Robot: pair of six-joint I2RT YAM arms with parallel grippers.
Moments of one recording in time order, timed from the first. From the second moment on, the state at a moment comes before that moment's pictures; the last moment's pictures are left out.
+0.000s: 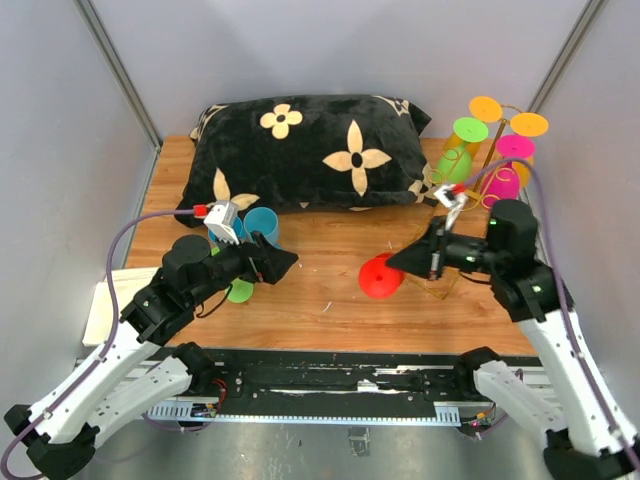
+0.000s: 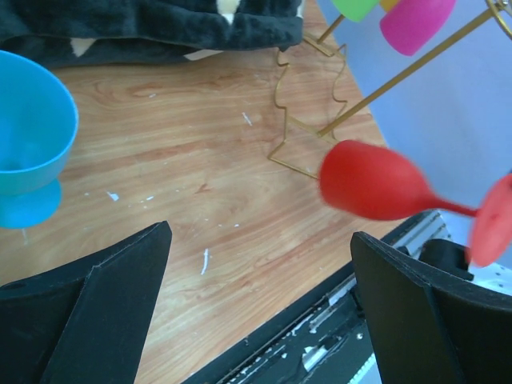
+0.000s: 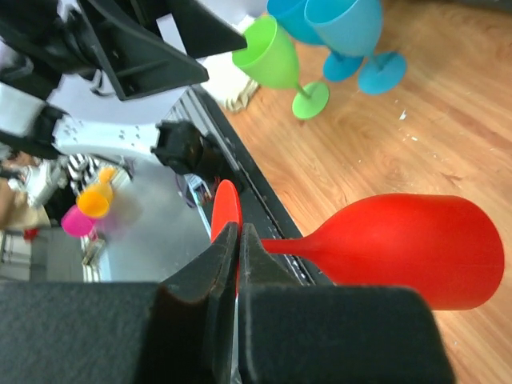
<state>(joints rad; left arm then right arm) -0.69 0.65 0.78 -0.38 -0.02 -0.59 0.25 0.77 1.04 -0.60 -0.90 0.42</state>
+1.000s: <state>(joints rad) -0.69 0.75 0.63 0.05 0.40 -0.73 0.69 0.94 0.78 0.05 -0.56 0.45</state>
